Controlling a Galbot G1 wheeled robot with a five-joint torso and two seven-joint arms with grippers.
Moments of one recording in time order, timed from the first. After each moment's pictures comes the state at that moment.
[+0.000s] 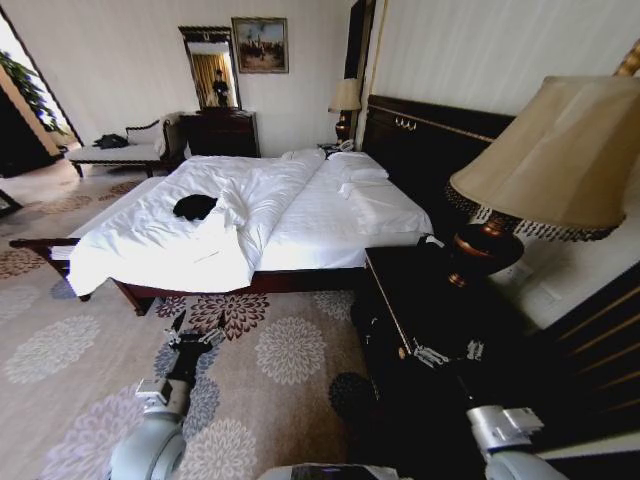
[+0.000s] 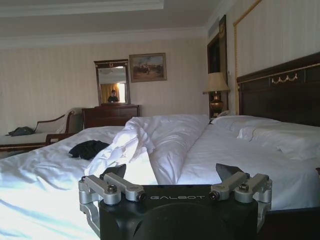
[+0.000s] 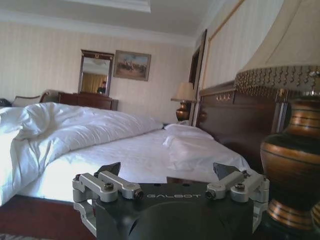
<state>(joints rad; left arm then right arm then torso) 1.74 -1.14 -0.58 -2.26 -0.32 0.00 -0.24 -1.91 1.35 0.83 2.30 0.24 0.11 -0.12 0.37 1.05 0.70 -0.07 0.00</state>
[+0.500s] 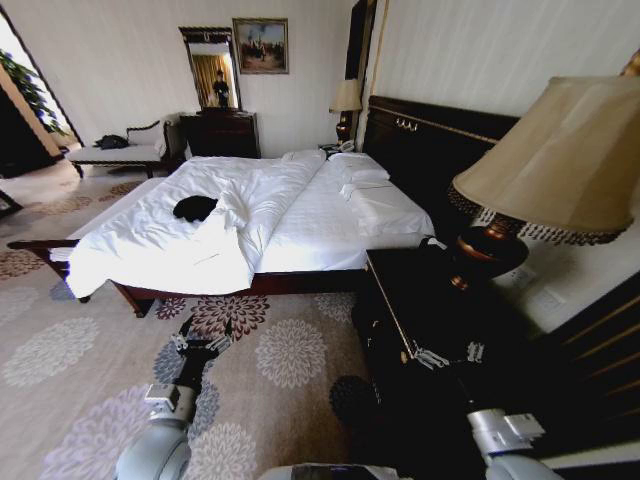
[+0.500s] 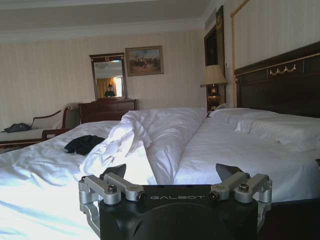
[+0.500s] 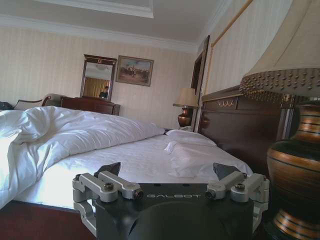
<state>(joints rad) 1.76 -1.15 -0.56 -2.26 -0.28 0.00 -0.24 -1.91 1.36 0.84 2.28 0.24 0.15 -0.14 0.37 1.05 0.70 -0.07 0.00</state>
